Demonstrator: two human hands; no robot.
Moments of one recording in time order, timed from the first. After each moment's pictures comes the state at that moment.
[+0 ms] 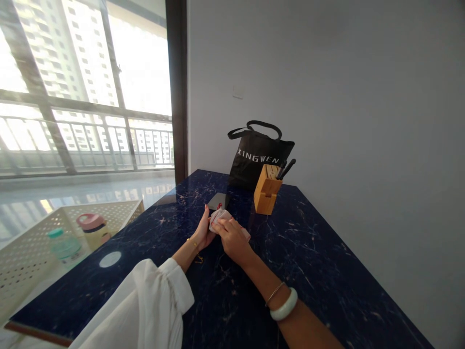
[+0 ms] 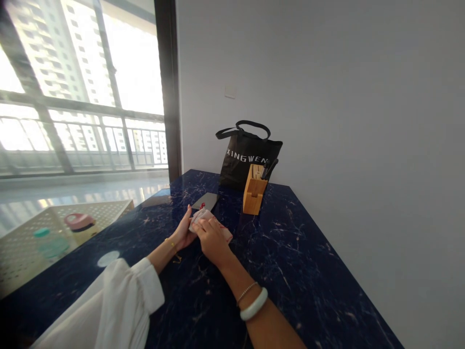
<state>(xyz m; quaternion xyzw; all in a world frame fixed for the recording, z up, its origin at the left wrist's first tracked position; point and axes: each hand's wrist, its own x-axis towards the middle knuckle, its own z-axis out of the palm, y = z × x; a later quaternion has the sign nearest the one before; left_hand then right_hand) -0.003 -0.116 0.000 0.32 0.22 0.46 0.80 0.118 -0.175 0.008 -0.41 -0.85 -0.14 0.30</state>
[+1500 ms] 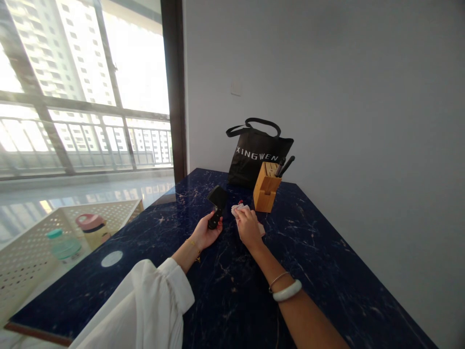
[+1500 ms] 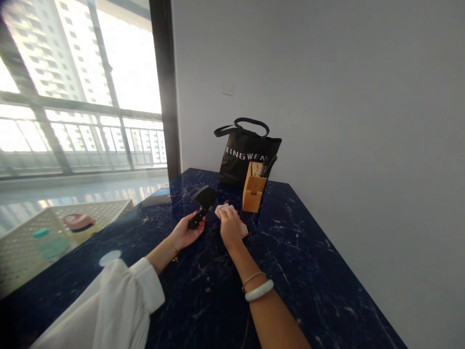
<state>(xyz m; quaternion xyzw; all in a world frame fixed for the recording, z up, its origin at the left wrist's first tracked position) 0.000 -0.117 0.004 0.16 0.24 0.48 0.83 0.163 -0.132 -0.011 -0.54 -0.74 -0.15 0.38</state>
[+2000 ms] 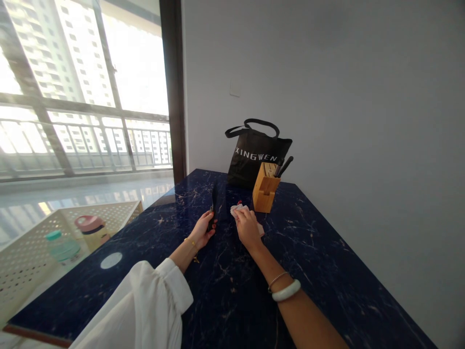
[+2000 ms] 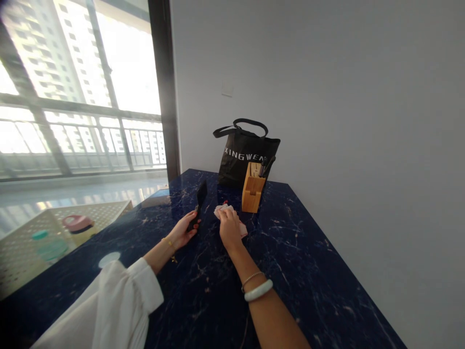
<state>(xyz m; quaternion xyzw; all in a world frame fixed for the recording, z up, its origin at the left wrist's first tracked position) -0.002 -0.114 0.001 0.30 0.39 0.52 0.70 0.163 -0.135 -0.010 -0.54 -0.74 -0.13 0.38</state>
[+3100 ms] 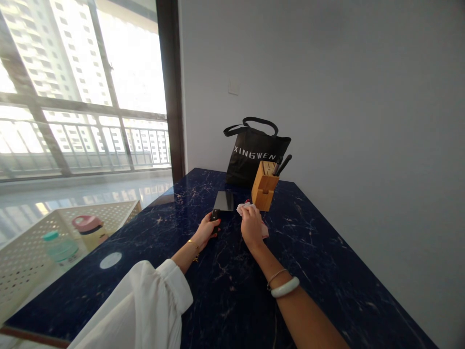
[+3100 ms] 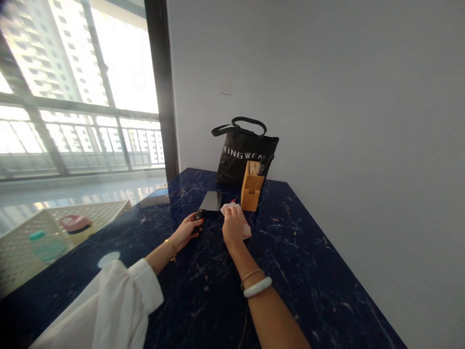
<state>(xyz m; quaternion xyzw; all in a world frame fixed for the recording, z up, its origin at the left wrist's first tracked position) 0.008 -0.119 -0.007 0.45 0.48 0.46 0.60 0.171 -0.134 -0.007 -0.61 -0.68 -0.15 0.38</state>
